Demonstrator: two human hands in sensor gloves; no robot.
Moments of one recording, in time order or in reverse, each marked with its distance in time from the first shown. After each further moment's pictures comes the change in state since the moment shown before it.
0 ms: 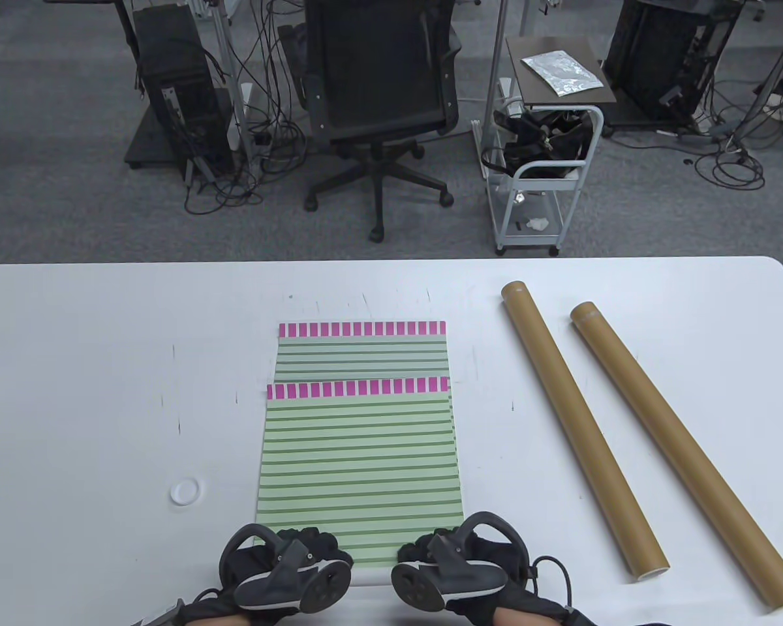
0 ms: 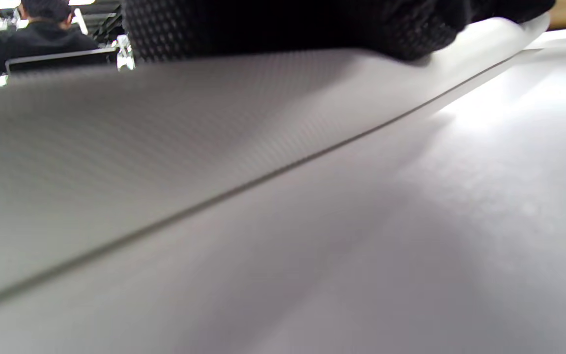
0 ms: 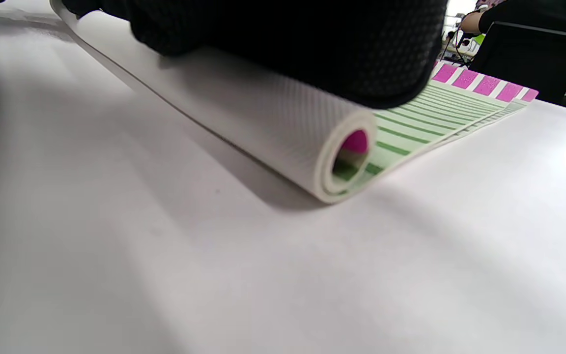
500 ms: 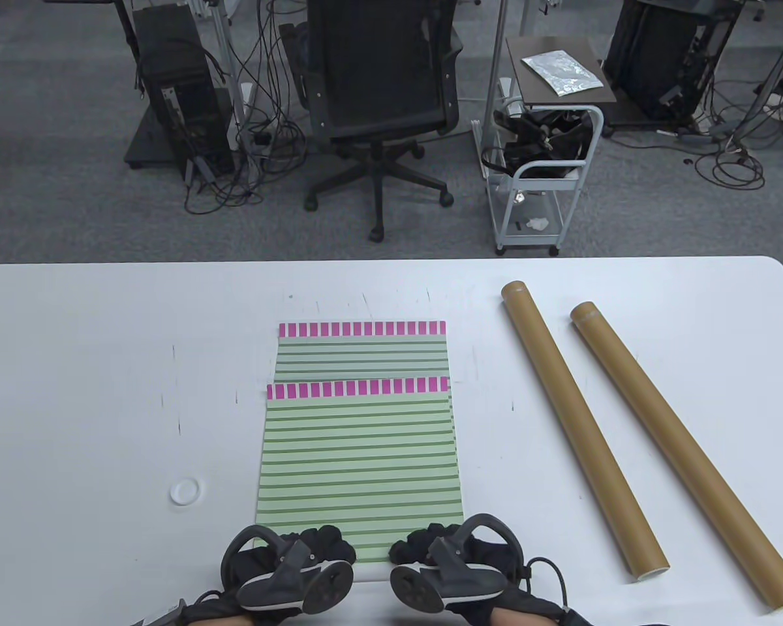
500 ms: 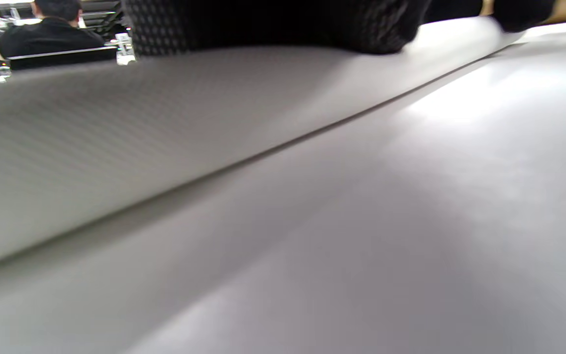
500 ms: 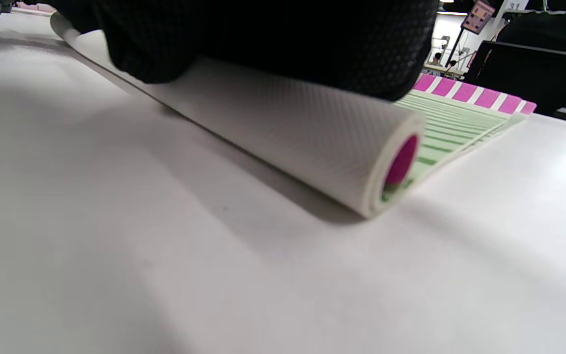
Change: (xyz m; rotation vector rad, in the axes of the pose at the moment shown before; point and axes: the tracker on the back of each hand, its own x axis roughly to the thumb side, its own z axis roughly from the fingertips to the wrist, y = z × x) left_hand 0.006 0.001 0.003 0.012 -0.041 -0.021; right_hand -0.002 0.000 -0.003 -0.066 0.014 -0.067
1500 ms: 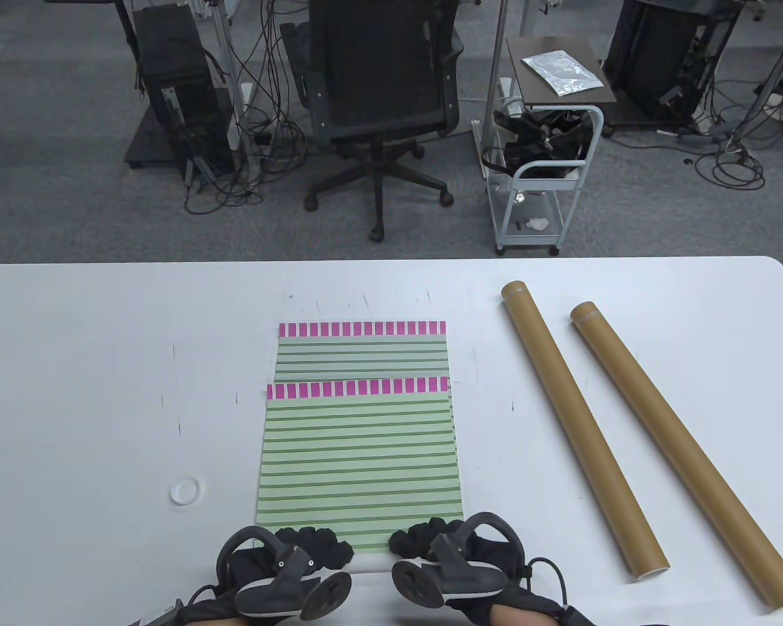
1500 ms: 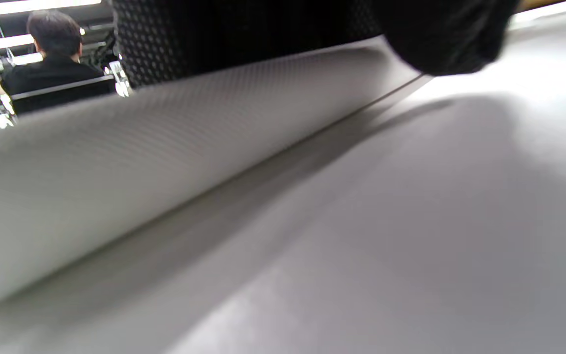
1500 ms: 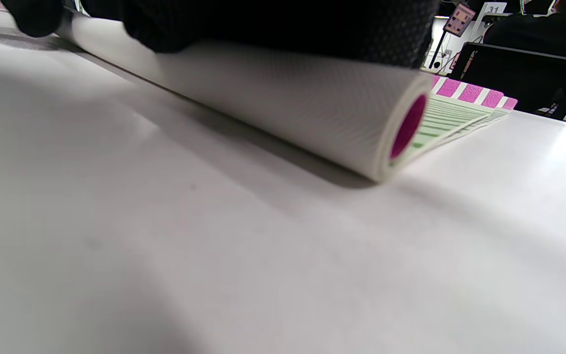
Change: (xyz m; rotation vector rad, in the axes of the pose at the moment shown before) left_hand 0.003 0.001 0.003 0.056 0.021 -0.149; right_hand -0.004 0.004 -0.001 -0.009 0.034 0.019
